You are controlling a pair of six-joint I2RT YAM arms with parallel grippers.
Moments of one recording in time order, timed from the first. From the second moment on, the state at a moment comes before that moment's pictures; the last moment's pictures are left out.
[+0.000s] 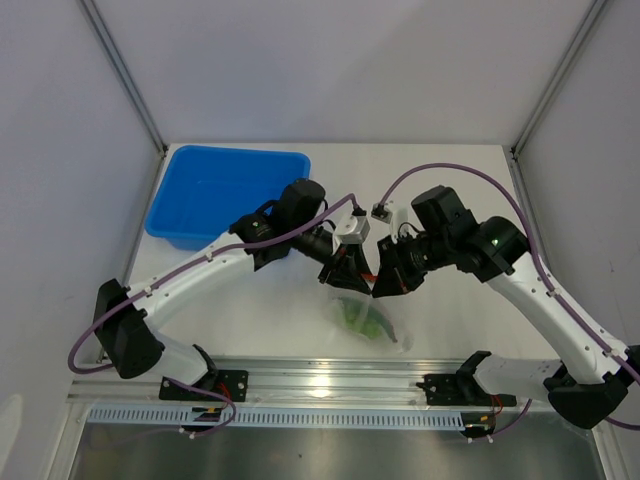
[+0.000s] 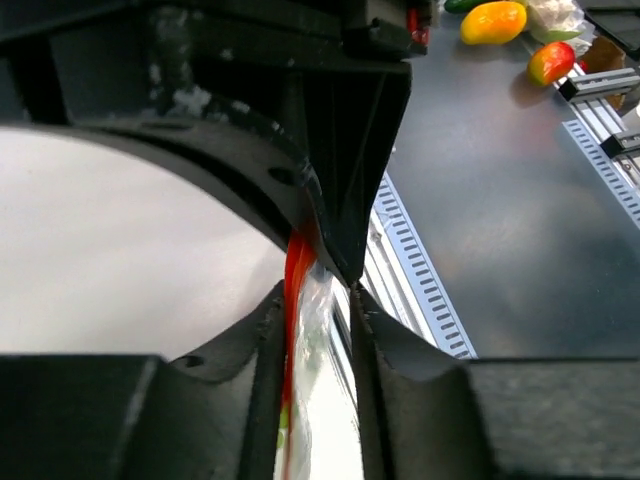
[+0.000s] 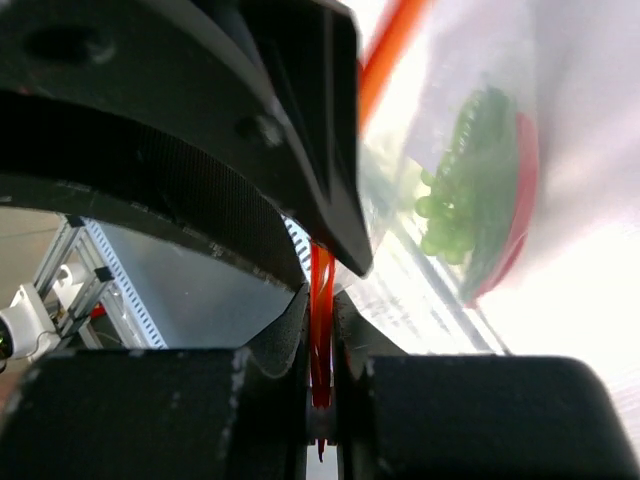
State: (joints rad) left arm -0.83 1.44 1.29 -0.37 1.09 0.30; right arm 0.72 1.17 1.43 -1.14 -0.54 0.20
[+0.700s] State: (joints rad) left arm -0.78 1.44 1.29 -0.54 0.91 0.28; right arm 0.66 1.13 1.33 -1.10 -0.47 0.17
